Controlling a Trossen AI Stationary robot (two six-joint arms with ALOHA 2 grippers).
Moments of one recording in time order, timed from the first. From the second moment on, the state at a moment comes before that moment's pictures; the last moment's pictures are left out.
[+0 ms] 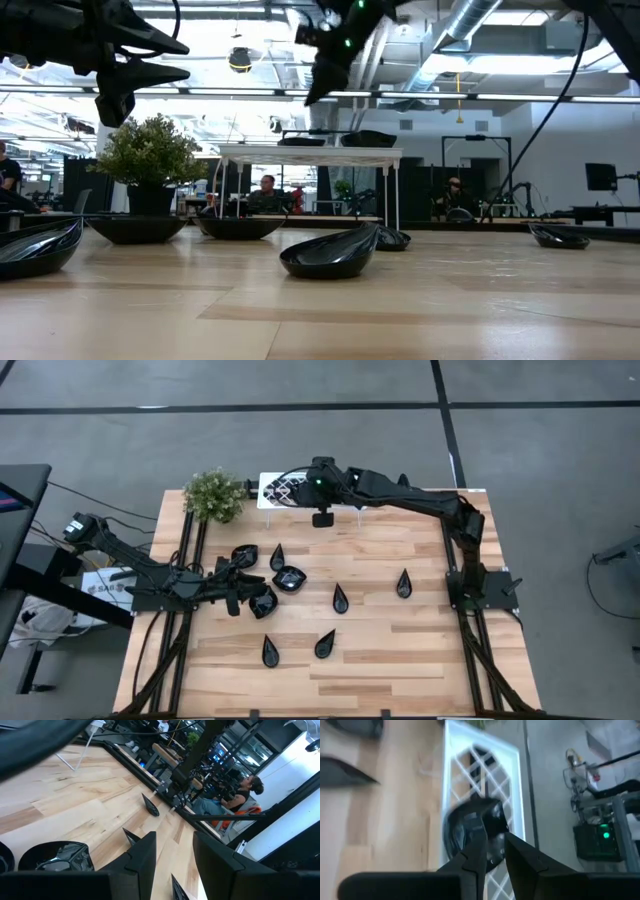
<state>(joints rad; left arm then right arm) -0.50 0.90 0.18 0.45 -0.67 -0.72 -0.32 1.93 1.93 -0.70 0.28 -0.62</state>
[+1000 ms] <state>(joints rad) -0.48 0.87 0.66 -0.38 -0.54 -0.34 -0.08 1.72 1.59 -0.63 0.13 -0.22</state>
